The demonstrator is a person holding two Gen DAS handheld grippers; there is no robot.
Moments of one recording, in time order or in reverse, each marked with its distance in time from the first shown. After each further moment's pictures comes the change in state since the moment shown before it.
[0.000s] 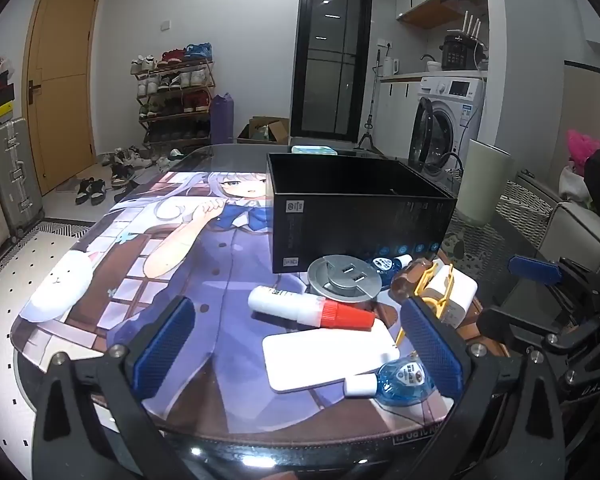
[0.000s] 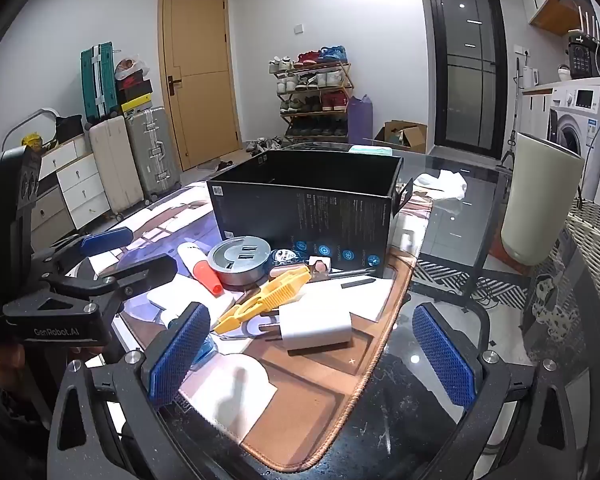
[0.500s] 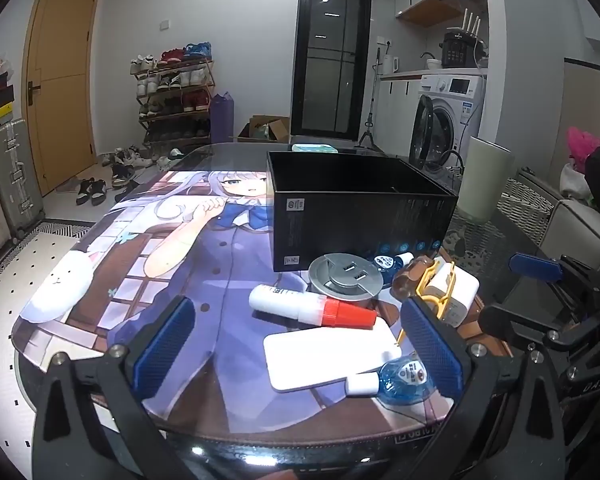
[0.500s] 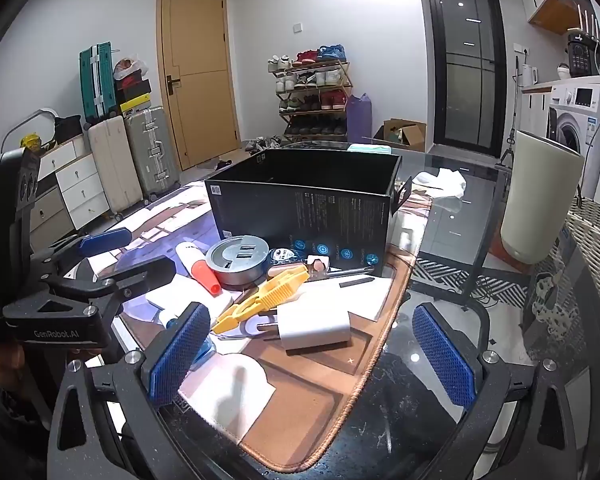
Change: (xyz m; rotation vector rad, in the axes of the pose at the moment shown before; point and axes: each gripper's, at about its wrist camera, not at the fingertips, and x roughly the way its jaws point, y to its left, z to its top) left arm 0.004 -0.002 -0.001 0.014 0.011 0.013; right arm 0.000 0.000 0.000 0.002 0.001 0.001
